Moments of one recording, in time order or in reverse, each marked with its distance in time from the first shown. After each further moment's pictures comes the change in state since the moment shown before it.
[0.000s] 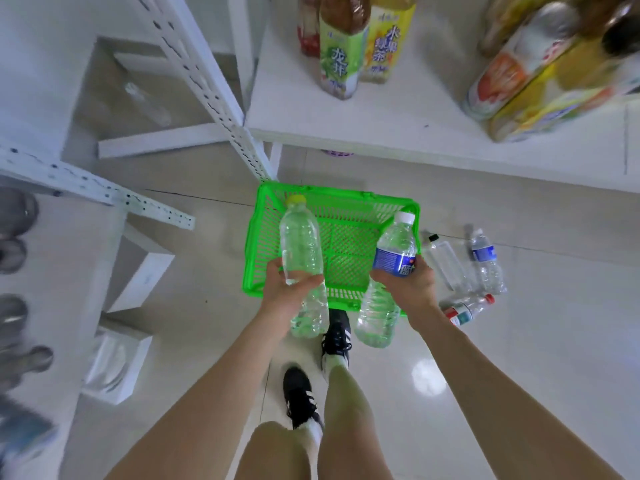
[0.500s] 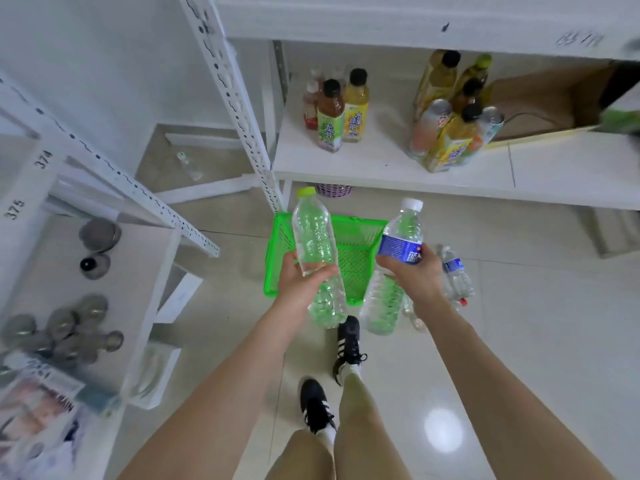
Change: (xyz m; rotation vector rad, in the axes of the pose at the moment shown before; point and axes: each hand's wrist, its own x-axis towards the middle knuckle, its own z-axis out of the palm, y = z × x) left_hand -0.204 0.051 -0.043 -0.082 -0.131 0.204; right_hand -0.199 -0.056 -0.097 0.243 0.036 -0.222
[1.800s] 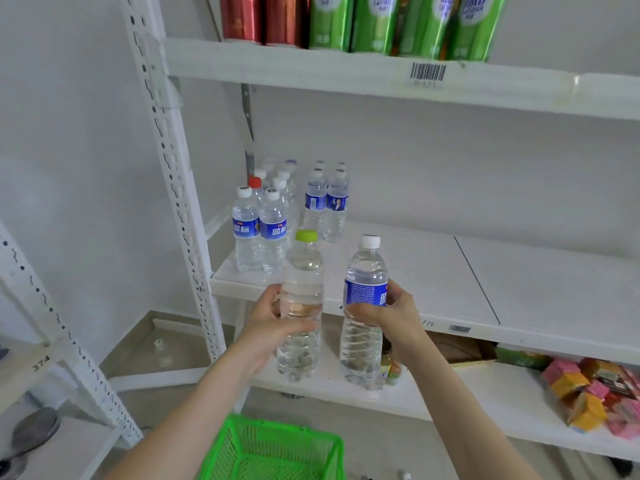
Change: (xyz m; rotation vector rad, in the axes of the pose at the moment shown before) left_hand -0.097 0.308 0.093 0.000 -0.137 0.555; right_hand -0.008 -0.323 -0.151 0.172 -0.328 -0.567
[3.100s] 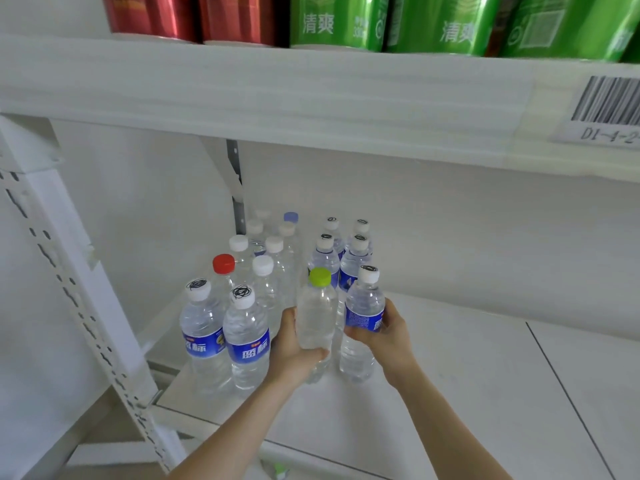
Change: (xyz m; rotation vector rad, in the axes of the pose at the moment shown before) left_hand 0.301 0.001 0.038 0.270 0.256 0.091; right_hand 0.326 0.042 0.016 0.009 0.011 -0.070
